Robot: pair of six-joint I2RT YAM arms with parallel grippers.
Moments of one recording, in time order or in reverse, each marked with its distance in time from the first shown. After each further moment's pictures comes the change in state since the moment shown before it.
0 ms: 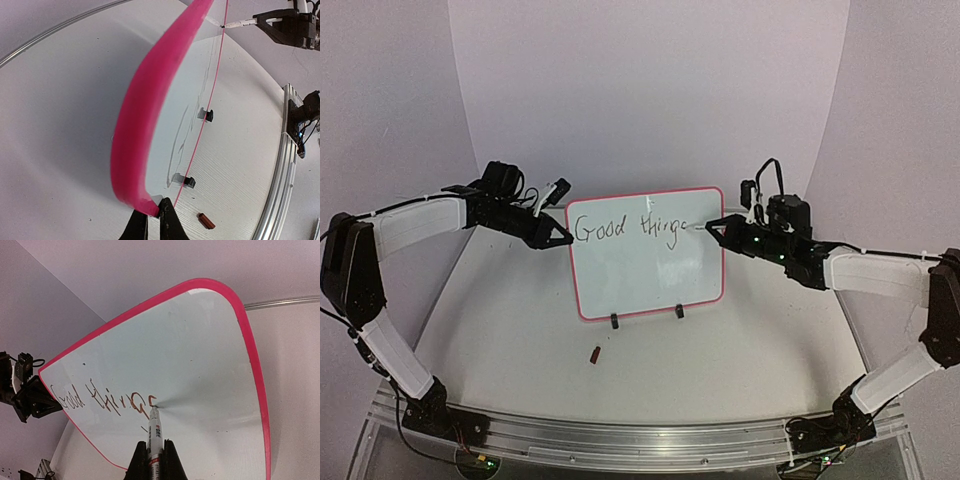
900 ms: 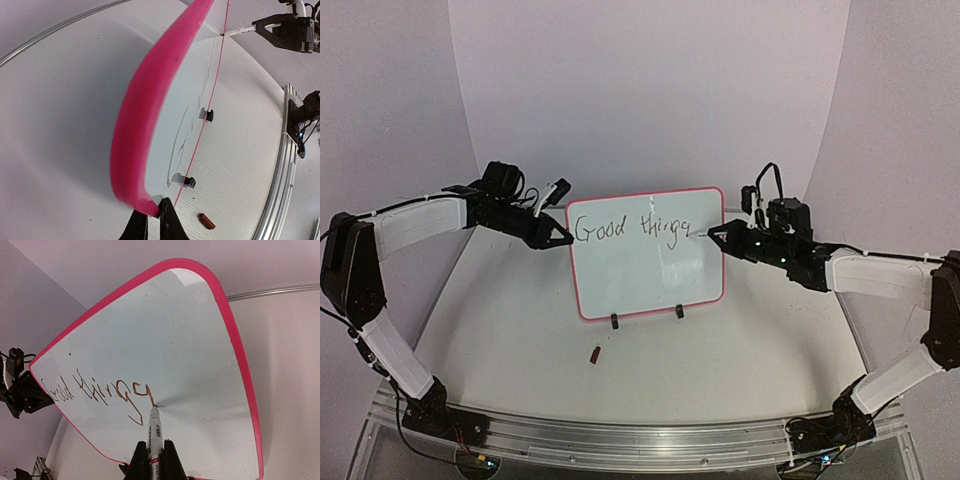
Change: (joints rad) left arm 0.000 0.003 0.000 0.000 0.000 0.000; right arm 0.000 -0.018 -0.017 -0.055 0.013 -0.001
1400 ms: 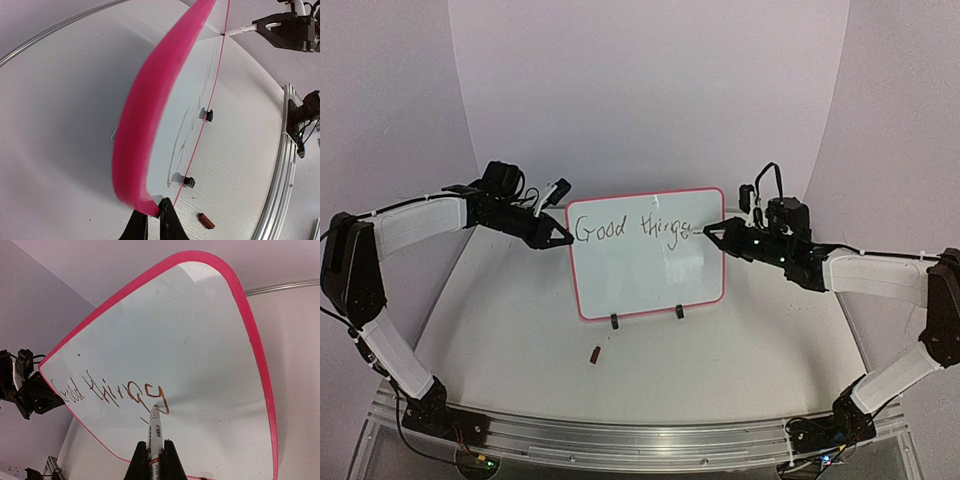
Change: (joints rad) left arm 0.000 0.000 0.004 -0.004 0.000 0.000; right arm 0.000 0.021 0.000 0.055 -0.055 0.049
